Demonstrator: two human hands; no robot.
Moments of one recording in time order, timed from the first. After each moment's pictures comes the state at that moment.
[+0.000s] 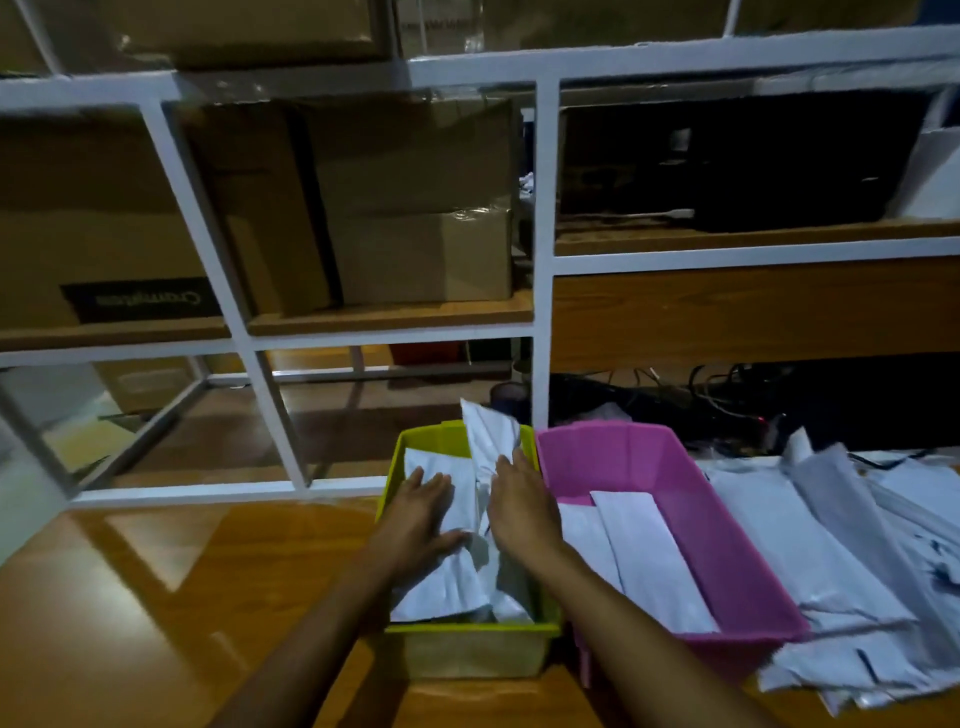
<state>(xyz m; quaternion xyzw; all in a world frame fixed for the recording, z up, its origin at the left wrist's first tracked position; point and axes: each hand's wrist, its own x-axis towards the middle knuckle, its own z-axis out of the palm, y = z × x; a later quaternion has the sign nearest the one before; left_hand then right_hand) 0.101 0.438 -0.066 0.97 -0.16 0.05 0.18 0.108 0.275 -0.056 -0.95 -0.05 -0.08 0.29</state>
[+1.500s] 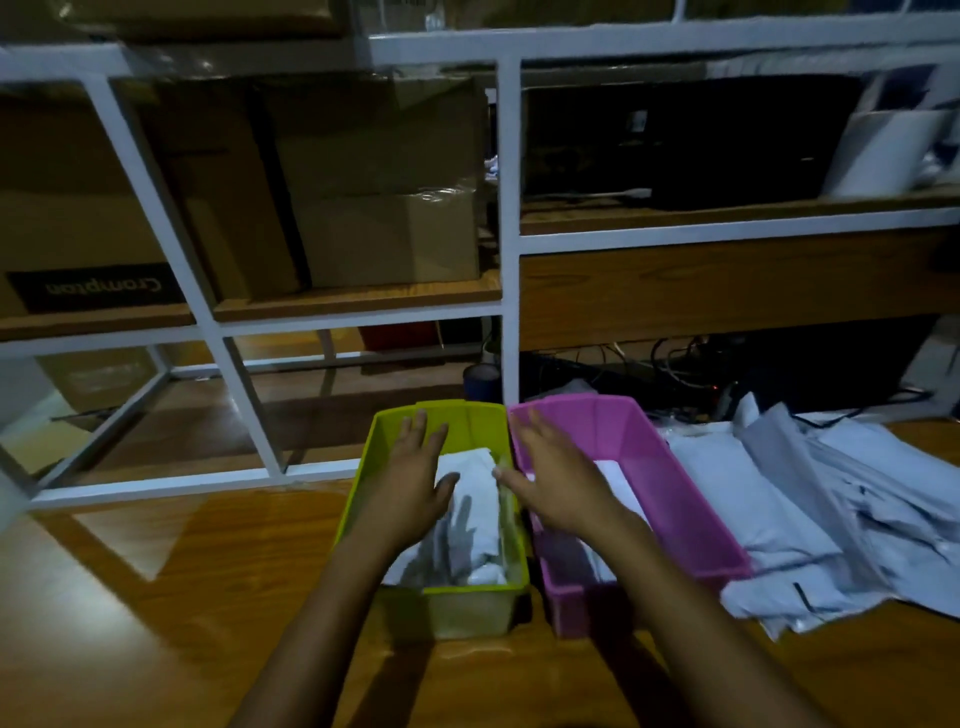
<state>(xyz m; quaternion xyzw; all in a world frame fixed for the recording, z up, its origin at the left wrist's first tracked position) 0.072 0.407 -0.025 0.96 -0.16 0.09 0.21 0.052 0.206 -0.005 -0.95 -0.11 -0.06 0.27</state>
